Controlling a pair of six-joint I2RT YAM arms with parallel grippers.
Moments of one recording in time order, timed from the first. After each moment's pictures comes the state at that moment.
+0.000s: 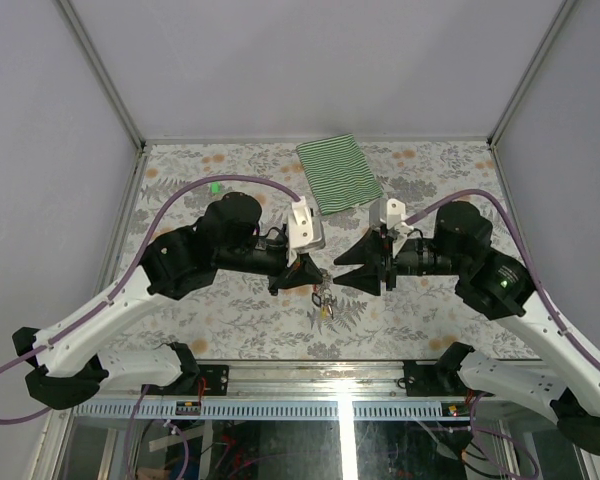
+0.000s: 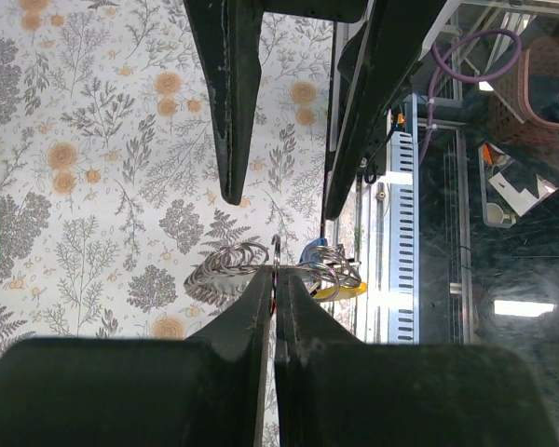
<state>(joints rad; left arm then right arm) -0.97 1.14 1.41 -0.72 0.51 0.16 0.78 0.88 1.15 -0.46 -0.70 -0.07</state>
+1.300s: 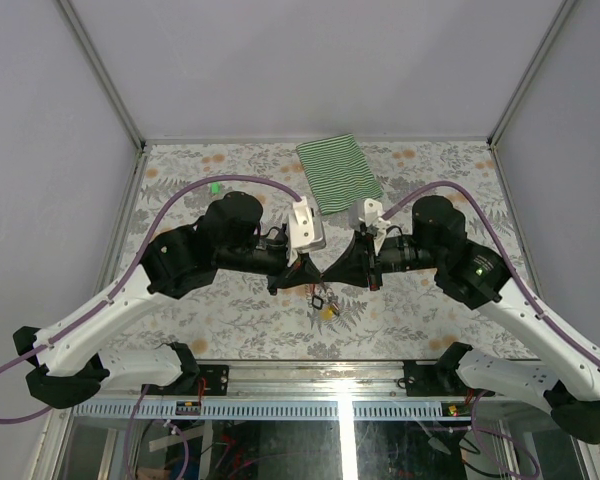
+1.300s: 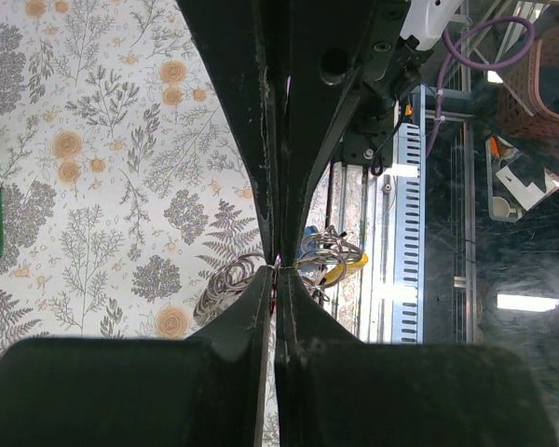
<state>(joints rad) -0.97 1.15 1.43 -0.76 0.49 0.17 0.78 0.98 1.12 -0.41 -0.79 -0.06</state>
